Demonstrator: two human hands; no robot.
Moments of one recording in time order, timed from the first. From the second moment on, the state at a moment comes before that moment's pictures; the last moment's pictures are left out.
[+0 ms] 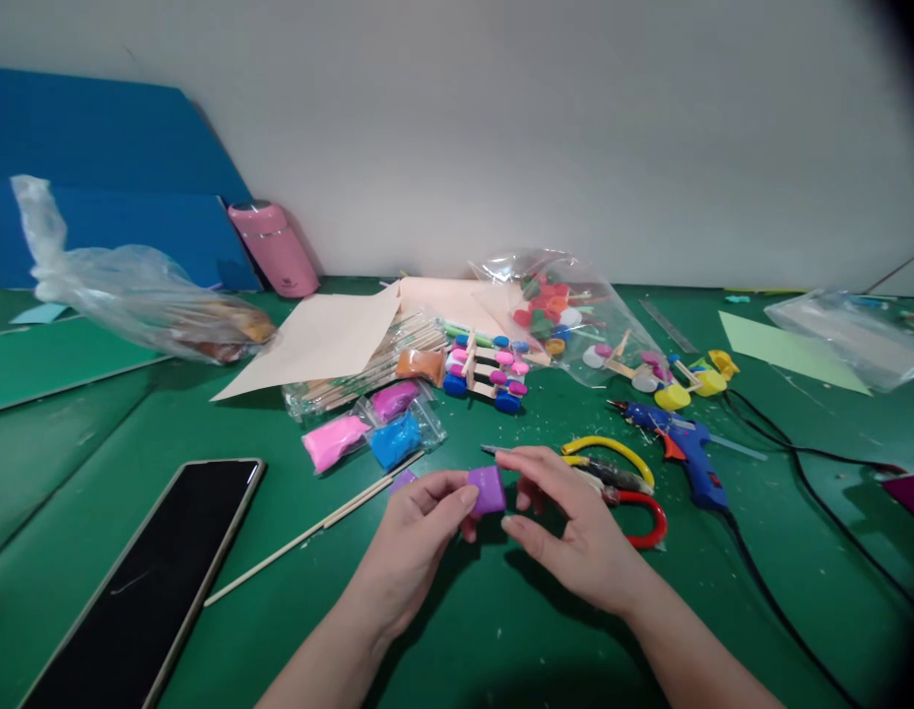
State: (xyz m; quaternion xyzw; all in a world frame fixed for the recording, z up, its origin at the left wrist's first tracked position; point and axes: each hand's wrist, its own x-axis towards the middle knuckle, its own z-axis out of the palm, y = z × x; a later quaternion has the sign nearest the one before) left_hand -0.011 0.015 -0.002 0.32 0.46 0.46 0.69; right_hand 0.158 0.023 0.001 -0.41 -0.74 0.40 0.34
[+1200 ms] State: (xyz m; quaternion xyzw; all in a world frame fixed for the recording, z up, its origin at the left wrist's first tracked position) left_hand -0.013 0.010 -0.004 0.75 0.45 0.39 0.29; right_hand 0.167 0.026 -0.003 -0.42 -0.74 0.38 0.35
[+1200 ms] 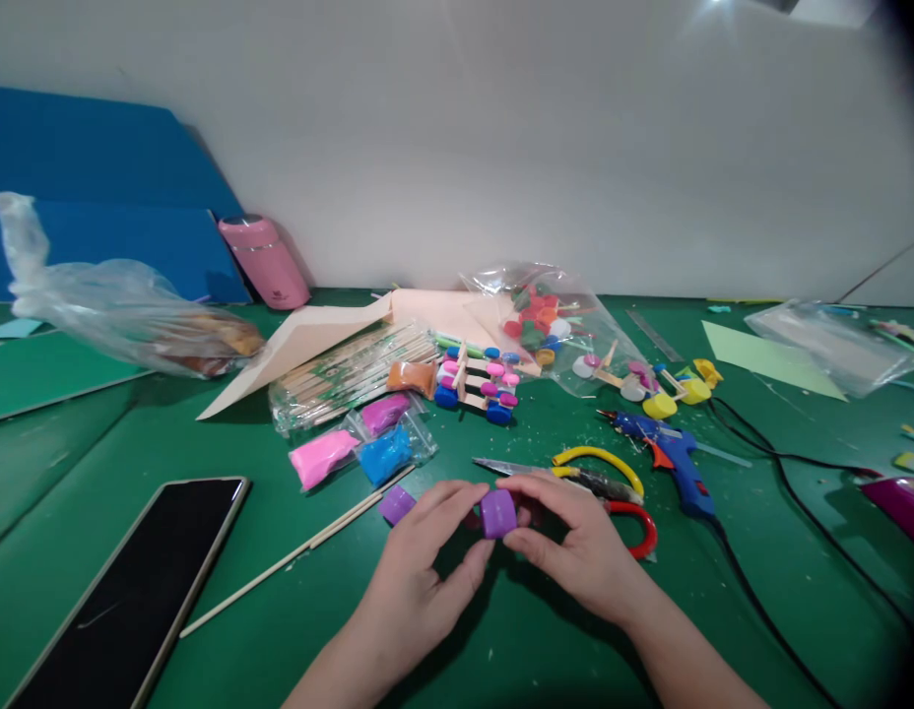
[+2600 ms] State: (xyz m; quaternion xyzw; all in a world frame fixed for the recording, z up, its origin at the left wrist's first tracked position) left_hand -0.016 0.008 -0.006 0.73 0.44 0.40 0.34; right_hand 0.173 0.023 -0.004 -0.41 -0.78 0.32 0.35
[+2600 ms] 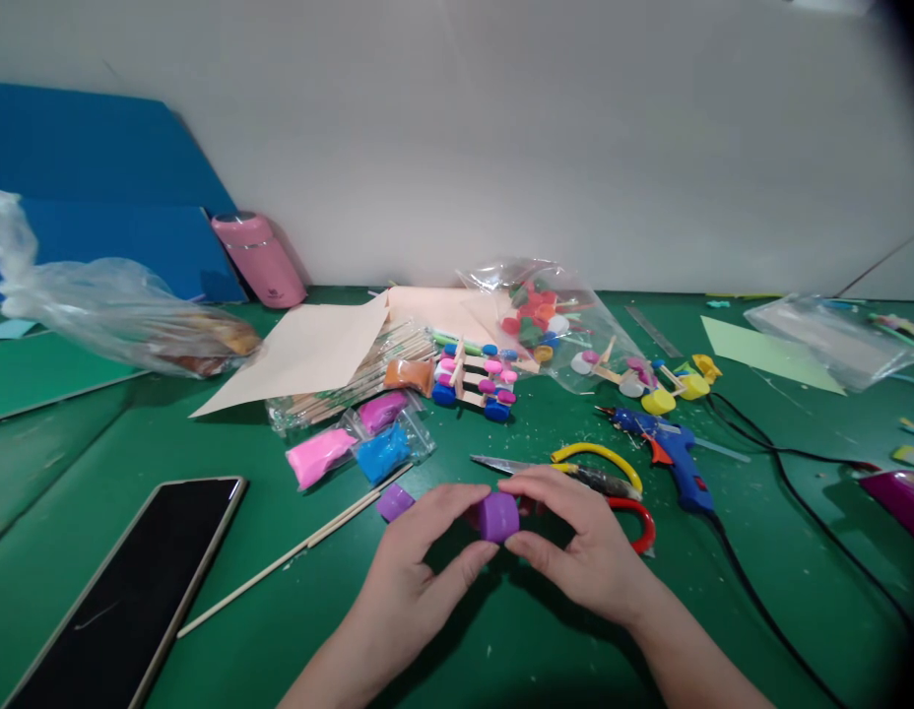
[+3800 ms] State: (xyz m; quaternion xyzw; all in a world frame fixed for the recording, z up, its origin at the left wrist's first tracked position) left_hand -0.011 0.012 -0.003 0.44 0.45 0.41 0.66; right_hand 0.167 0.026 -0.005 -0.41 -0.78 0.32 0.35
